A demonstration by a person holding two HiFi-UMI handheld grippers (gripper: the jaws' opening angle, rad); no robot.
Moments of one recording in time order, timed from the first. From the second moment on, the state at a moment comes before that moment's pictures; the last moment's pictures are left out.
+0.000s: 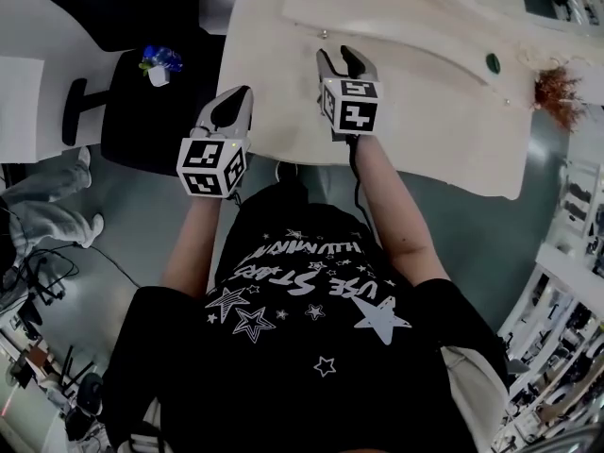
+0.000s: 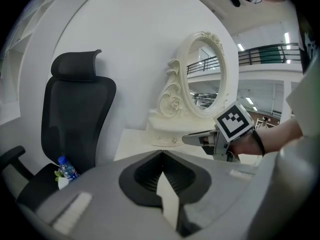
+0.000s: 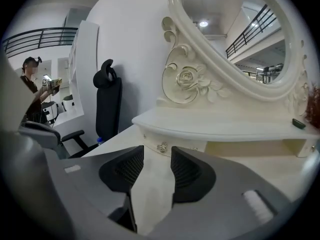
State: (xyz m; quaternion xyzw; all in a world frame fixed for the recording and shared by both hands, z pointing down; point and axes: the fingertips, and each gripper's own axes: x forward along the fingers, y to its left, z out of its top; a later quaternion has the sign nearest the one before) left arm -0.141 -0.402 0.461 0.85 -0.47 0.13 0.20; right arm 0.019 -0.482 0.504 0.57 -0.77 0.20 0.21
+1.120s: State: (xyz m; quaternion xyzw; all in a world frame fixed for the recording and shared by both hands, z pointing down) left arm -0.167 -0.412 0.486 0.84 -0.47 0.14 0.24; right arm 0.010 -0.518 0.545 0.60 -0.72 0.21 0.27
